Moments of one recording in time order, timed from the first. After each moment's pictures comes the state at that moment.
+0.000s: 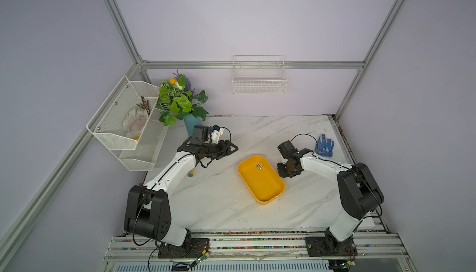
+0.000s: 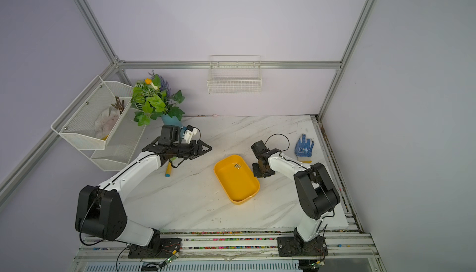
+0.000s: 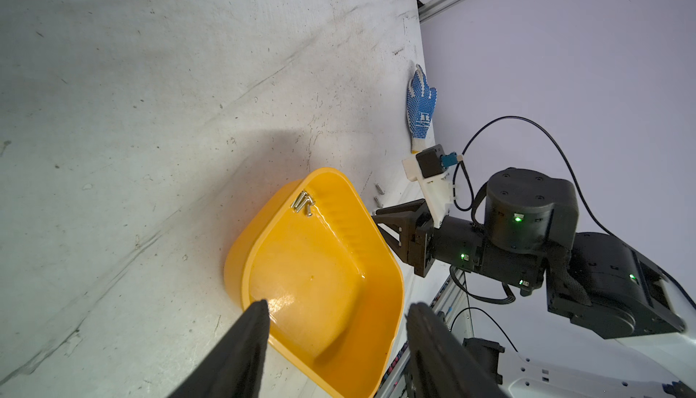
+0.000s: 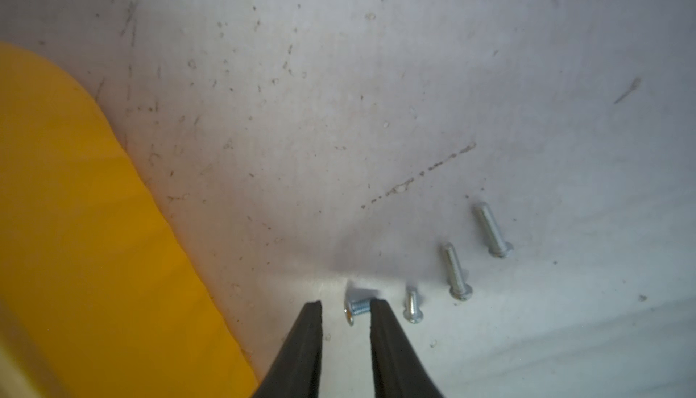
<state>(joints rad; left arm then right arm) -0.23 1.50 1.13 -0.34 0.68 -0.49 0.44 1.72 1.10 -0.65 0.06 0.34</state>
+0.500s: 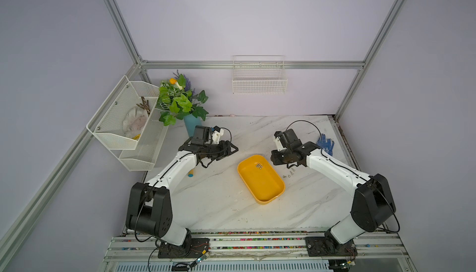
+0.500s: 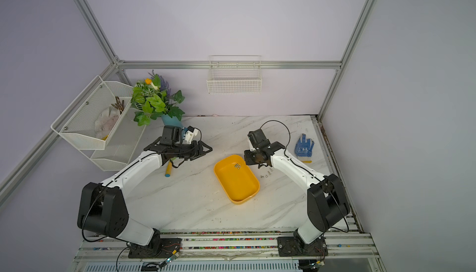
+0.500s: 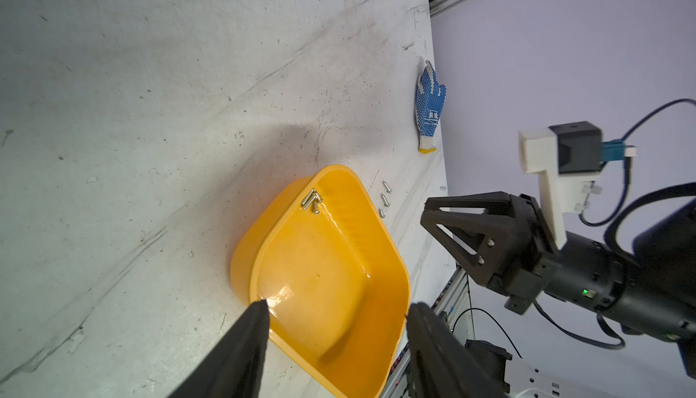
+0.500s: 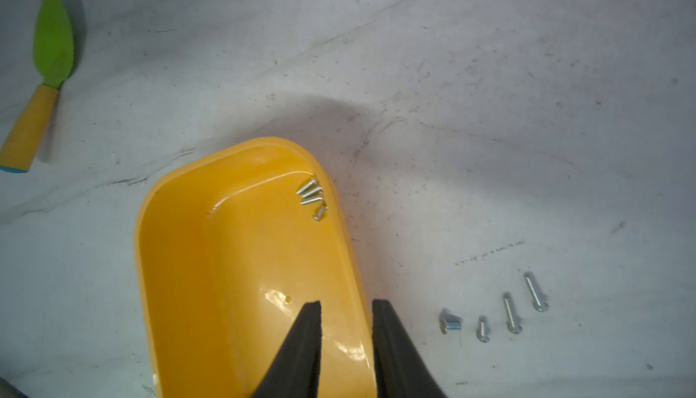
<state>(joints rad) -0.23 1.54 1.13 -0.34 0.68 -0.49 0.53 1.61 1.27 -0.62 -0.07 0.32</state>
